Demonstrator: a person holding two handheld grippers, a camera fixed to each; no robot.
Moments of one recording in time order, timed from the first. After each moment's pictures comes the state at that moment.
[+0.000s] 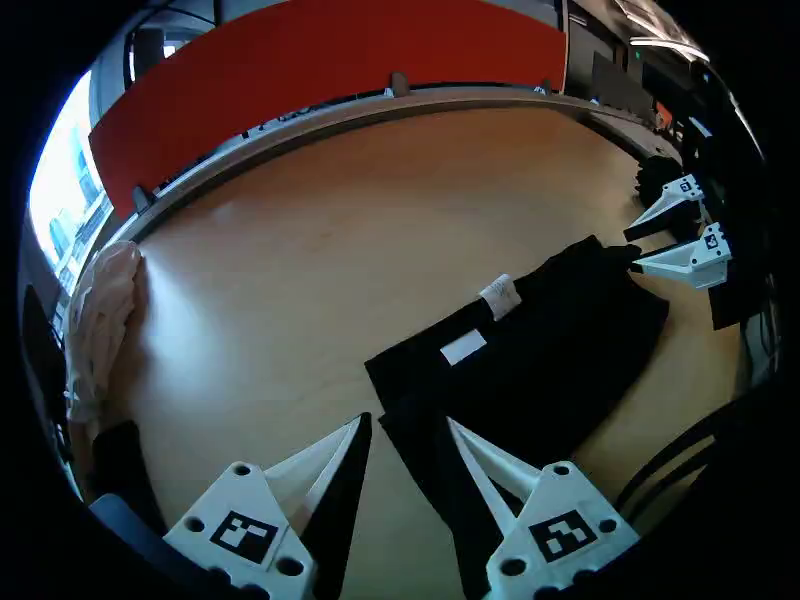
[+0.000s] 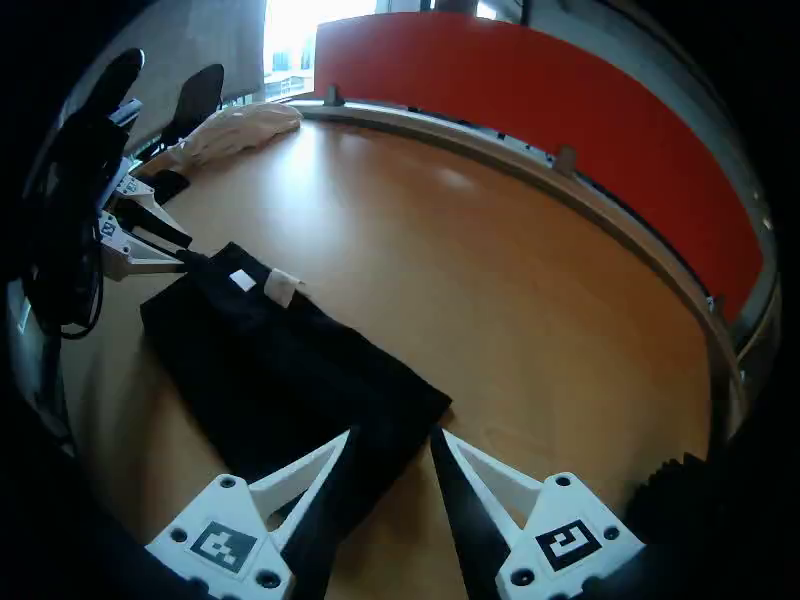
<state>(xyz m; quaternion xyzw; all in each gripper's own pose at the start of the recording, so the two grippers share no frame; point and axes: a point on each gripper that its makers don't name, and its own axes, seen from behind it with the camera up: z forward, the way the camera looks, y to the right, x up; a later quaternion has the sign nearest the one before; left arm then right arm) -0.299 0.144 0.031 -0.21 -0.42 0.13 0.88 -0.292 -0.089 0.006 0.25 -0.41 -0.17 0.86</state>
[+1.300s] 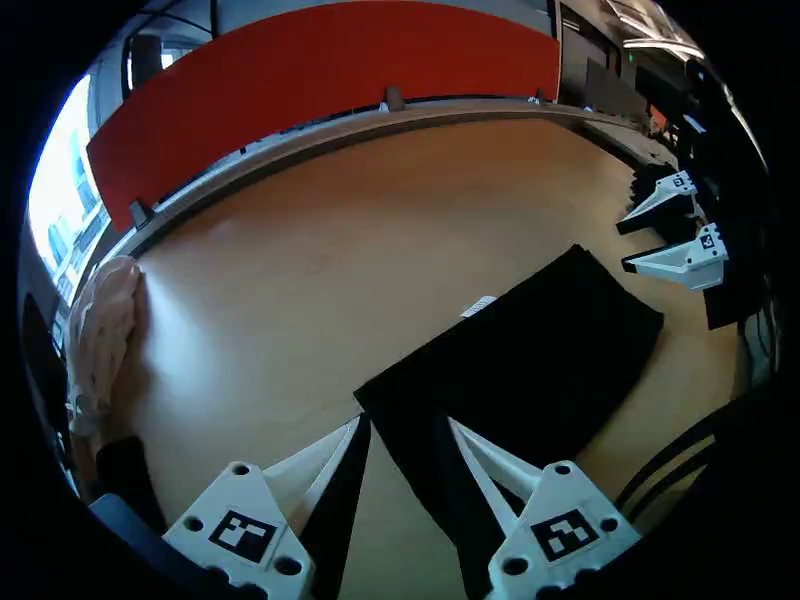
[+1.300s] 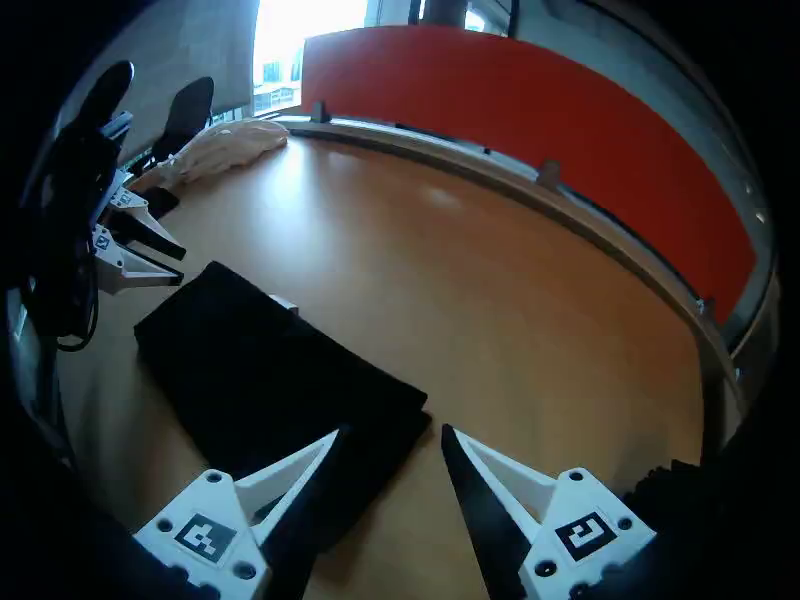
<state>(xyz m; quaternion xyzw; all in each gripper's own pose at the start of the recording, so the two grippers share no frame) -0.285 0.151 0.040 -0.22 -0.40 0.13 0.88 -0.278 -0.086 0.017 0.24 -0.39 -0.17 0.87</state>
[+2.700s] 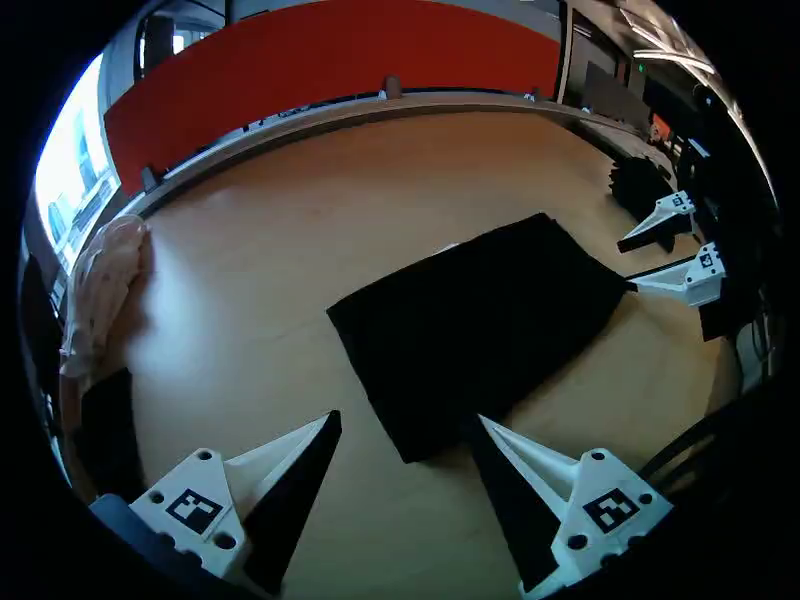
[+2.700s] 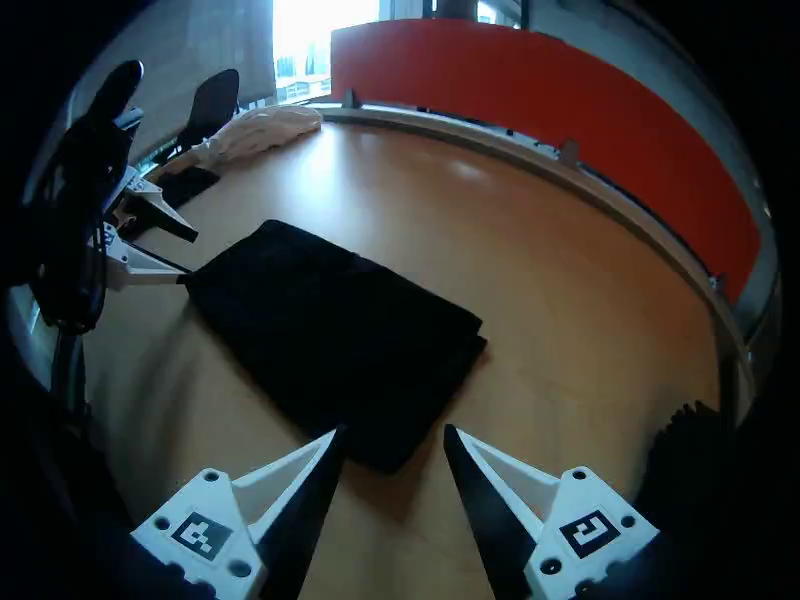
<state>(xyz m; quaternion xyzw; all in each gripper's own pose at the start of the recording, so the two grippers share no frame) -0.290 0.144 -0.037 -0.21 -0.42 0.10 0.88 -0.290 -0.086 -0.063 0.27 -0.41 -0.15 0.85</state>
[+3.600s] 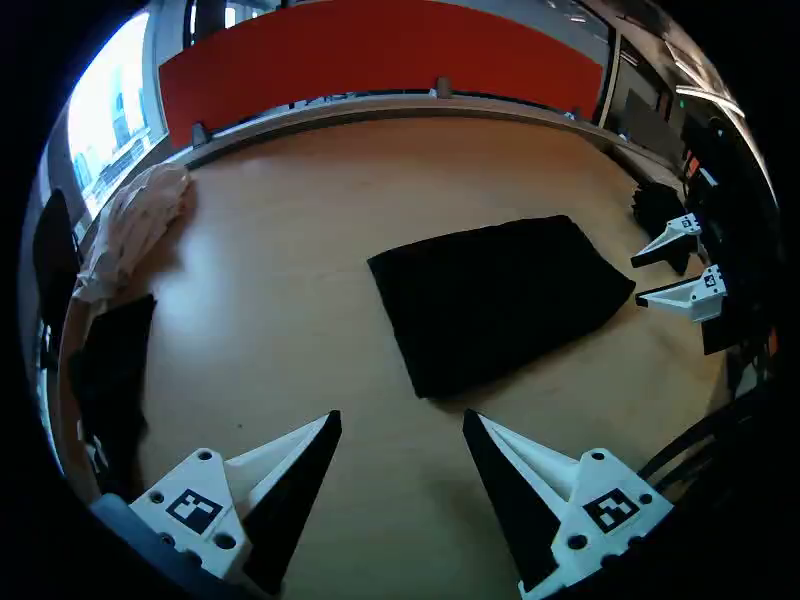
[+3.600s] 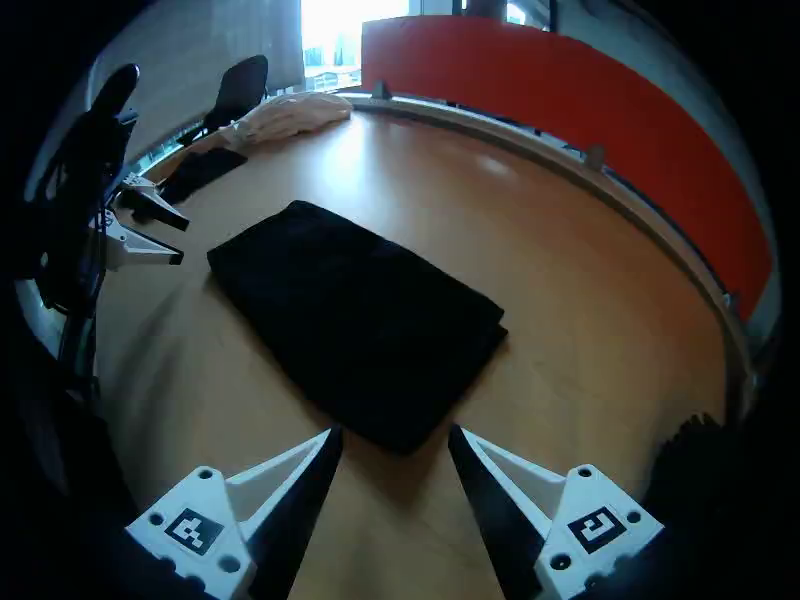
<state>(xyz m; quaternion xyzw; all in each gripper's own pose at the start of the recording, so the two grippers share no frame) -0.291 0.110 -0.084 -0.14 -0.43 0.04 0.89 -0.296 -0.086 -0.074 0.32 -0.42 -0.17 0.83</state>
